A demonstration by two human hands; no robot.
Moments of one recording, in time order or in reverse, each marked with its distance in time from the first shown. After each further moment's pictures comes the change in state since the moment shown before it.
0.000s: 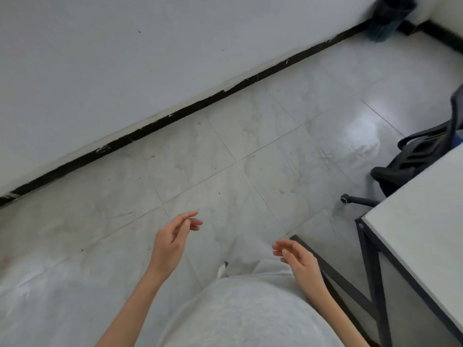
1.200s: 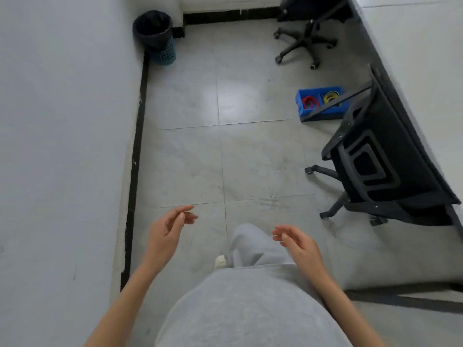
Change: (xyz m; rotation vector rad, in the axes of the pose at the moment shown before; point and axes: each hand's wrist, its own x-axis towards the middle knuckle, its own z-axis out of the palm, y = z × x) left_hand 0.834 0.338 0.371 0.346 -1.043 0.392; right_hand 0.617 -0.280 -0.193 0.469 0.927 0.213
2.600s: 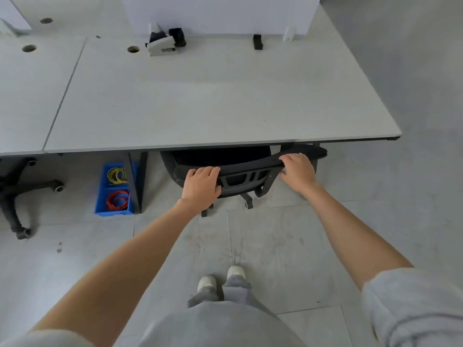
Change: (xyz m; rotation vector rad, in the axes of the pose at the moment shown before) left_hand 0.430 0.260 0.410 0.981 -1.196 1.591; right_hand 0.207 -0.089 -0.214 -0.656 1.114 0.804
